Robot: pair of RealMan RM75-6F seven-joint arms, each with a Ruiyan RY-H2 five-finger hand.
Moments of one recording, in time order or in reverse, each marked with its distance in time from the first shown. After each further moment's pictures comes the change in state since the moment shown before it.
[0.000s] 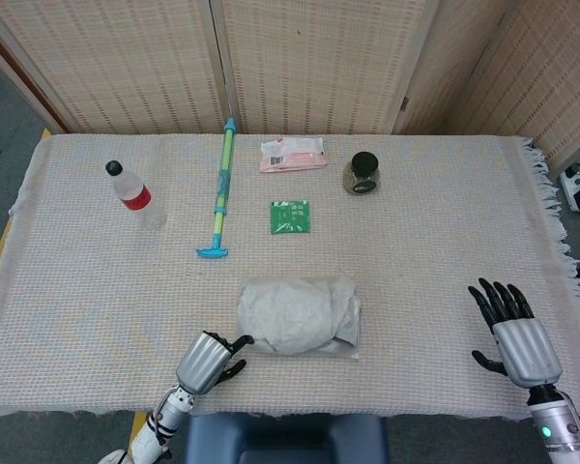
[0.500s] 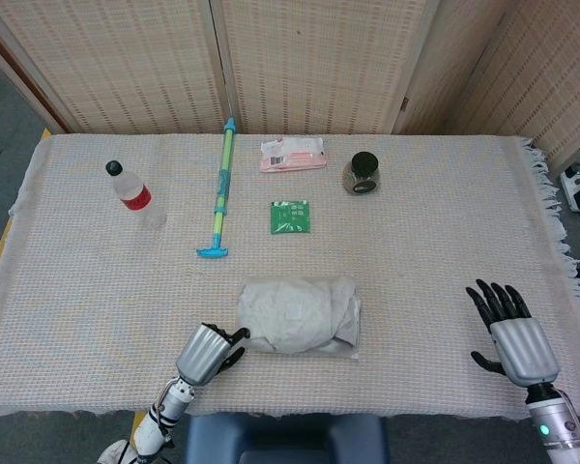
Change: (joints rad) left arm -0.041 -0.055 0.000 0.141 -0.031 0.042 -0.031; right arm 0.010 0.008 -0.003 -0.015 0.017 -0.029 -0.019
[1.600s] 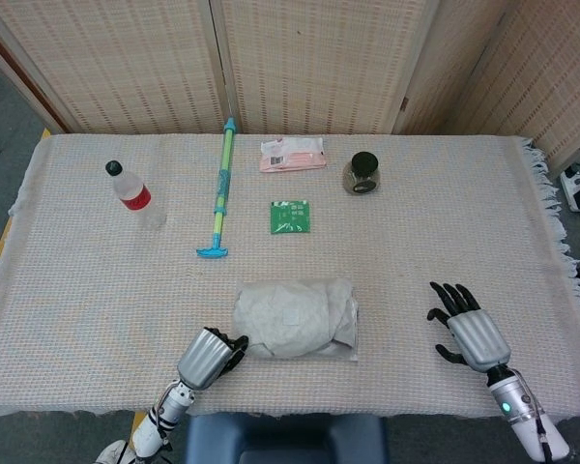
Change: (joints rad) left arm -0.015 -0.015 0.063 0.050 -0.025 0.038 -0.030; right arm 0.132 -0.181 -0.001 0.226 -0.054 -0.165 0.145
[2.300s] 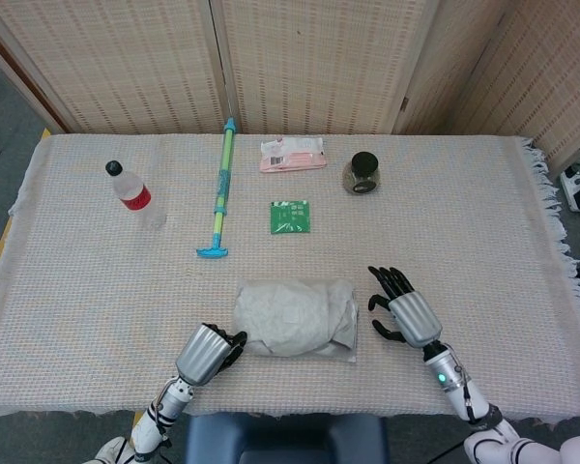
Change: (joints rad) left arm -0.019 0.015 -0.007 -0.014 -0.018 -0.005 0.009; right arm 0.142 -0.430 0.045 0.491 -0.090 0.085 0.323
